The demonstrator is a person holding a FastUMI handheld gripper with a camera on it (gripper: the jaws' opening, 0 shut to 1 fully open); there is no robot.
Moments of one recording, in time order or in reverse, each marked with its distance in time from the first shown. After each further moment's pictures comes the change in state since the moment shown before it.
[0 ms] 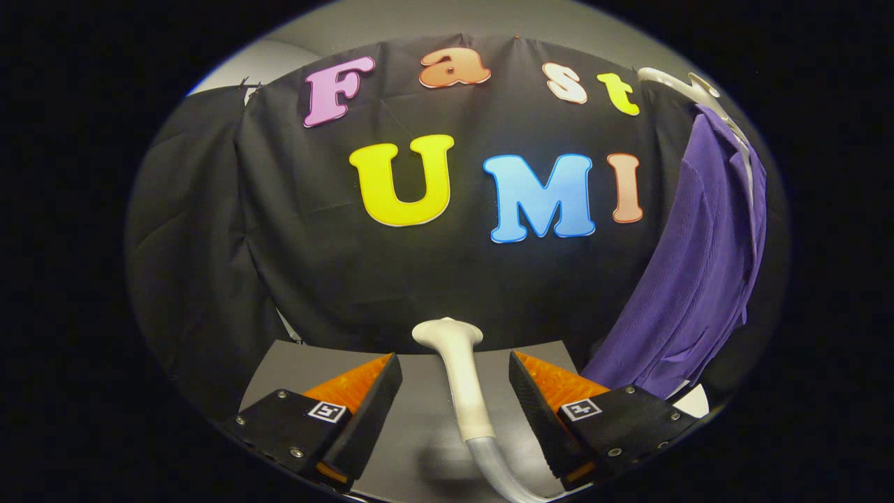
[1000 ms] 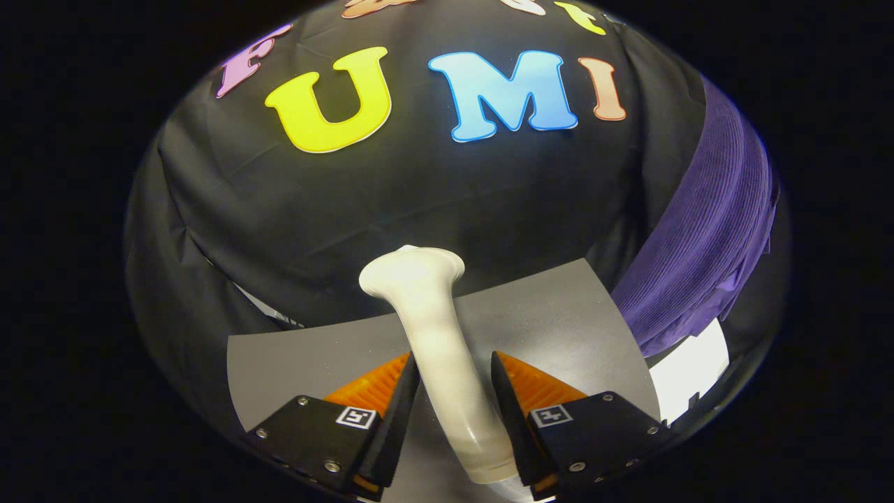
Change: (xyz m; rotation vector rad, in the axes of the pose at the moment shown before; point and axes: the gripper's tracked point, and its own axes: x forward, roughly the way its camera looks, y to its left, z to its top) arm 0.091 -0.014 -0.079 0.200 0.359 -0.105
